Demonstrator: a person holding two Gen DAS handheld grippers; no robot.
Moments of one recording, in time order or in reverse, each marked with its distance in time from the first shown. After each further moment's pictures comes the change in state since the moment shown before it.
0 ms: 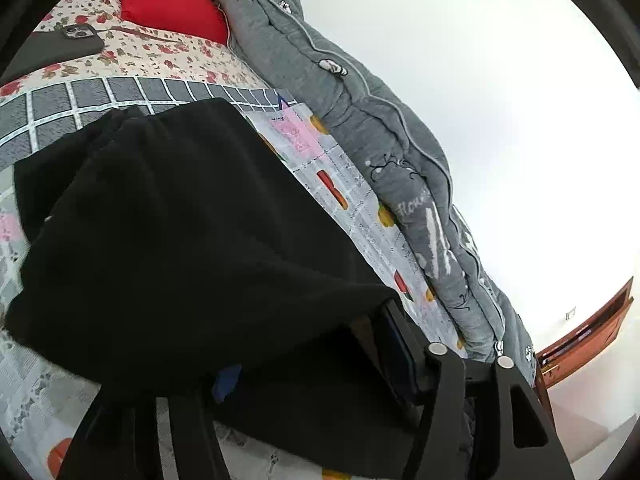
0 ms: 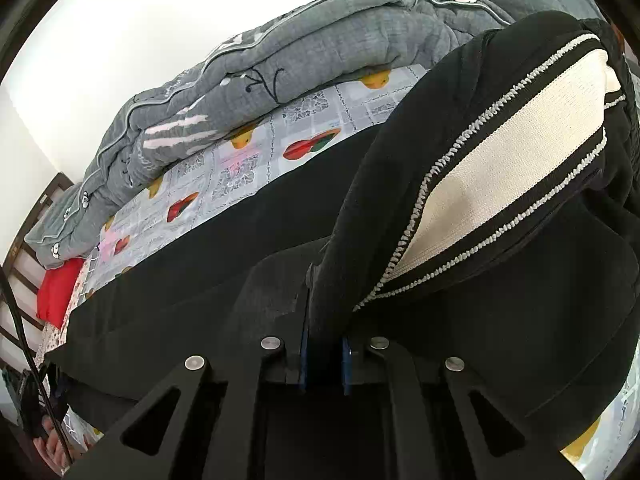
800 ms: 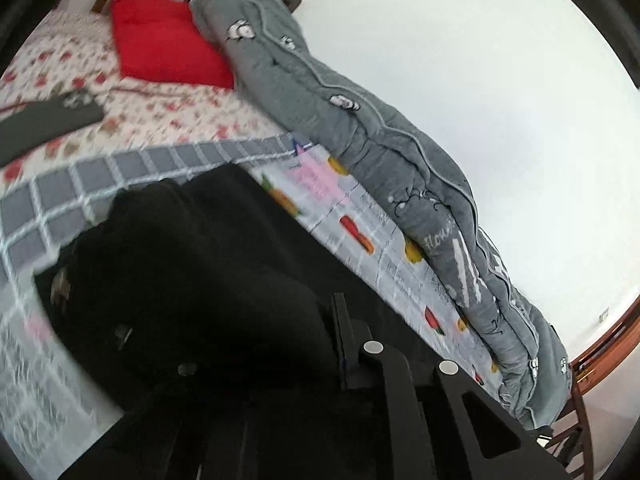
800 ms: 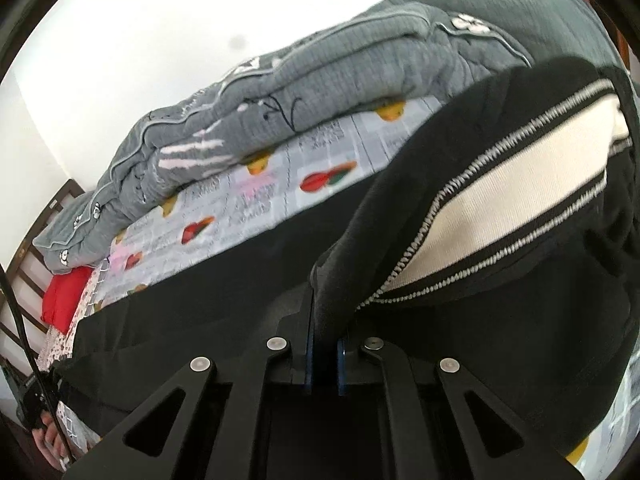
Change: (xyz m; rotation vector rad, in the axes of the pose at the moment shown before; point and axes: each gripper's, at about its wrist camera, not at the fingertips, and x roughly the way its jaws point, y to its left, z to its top) left arm 0.008 -0.017 0.045 0.087 -0.104 0.137; right arm -0.011 0.016 0.025 -0.037 -0.079 0.023
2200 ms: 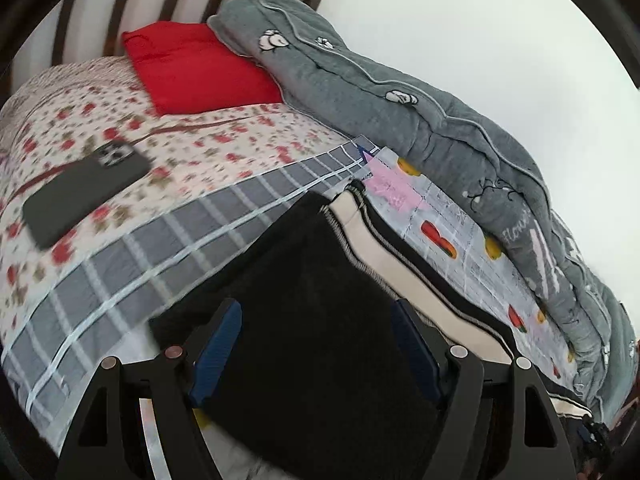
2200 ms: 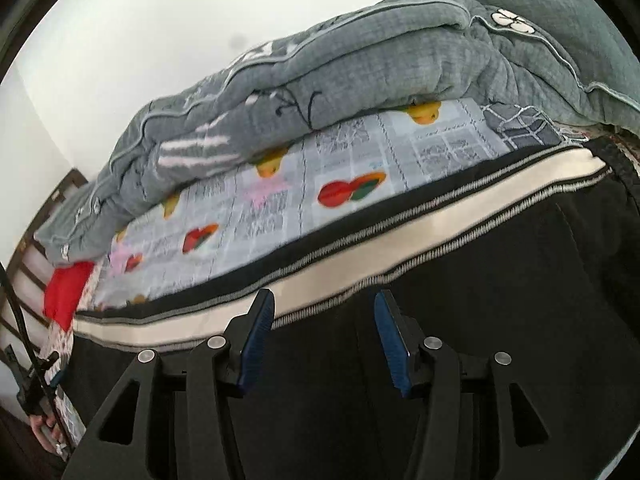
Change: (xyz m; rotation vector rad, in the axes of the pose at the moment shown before) left arm 0.000 0.025 0.021 0.100 0.034 0.266; right arm 0.045 0.014 0.025 -0.035 0.065 0.034
